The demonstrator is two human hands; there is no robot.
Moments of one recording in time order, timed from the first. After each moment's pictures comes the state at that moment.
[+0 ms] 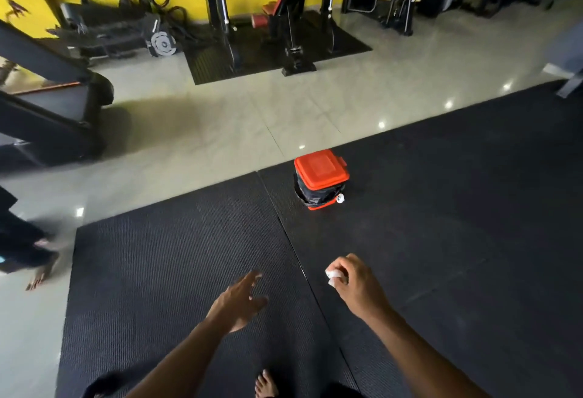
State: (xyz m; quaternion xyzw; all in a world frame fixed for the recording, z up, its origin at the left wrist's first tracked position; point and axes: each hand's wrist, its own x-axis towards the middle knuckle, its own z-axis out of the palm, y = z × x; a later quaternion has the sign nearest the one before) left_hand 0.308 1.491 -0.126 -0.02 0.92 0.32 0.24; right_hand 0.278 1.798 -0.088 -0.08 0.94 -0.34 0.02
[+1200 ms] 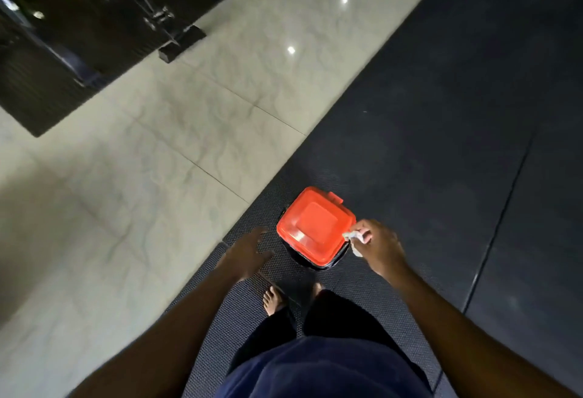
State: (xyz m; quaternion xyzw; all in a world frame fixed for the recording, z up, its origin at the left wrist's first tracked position) left_hand -0.549 1.458 -0.137 0.18 0.88 0.25 0.37; right_hand -0.403 1.762 -0.142 0.26 0.89 -0.37 0.02
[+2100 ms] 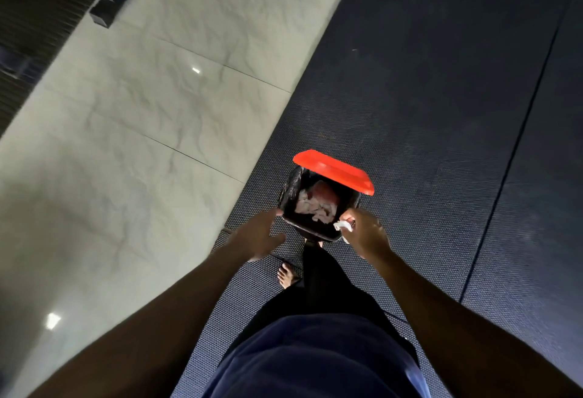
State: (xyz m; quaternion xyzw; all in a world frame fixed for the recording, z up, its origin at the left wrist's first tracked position) left_hand -0.662 1.541 -0.171 0.28 0.82 0.13 0.47; right_hand -0.475 1.765 -0.242 0.36 0.85 -0.37 0.13
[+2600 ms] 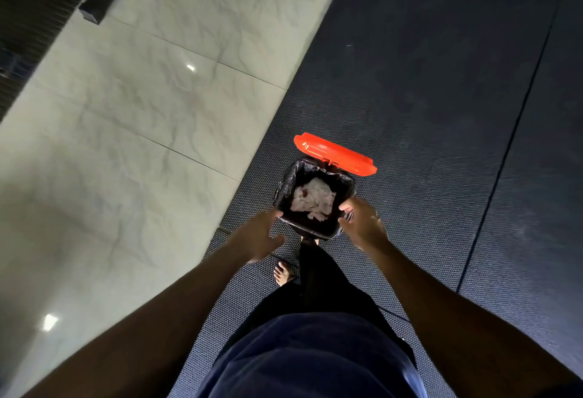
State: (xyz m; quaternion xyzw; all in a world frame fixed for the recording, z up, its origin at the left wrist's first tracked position) left_hand -0.650 1.551 -0.172 0.30 0.82 0.11 0.47; right_hand -0.478 1.782 -0.240 0.35 0.85 -0.38 0.11
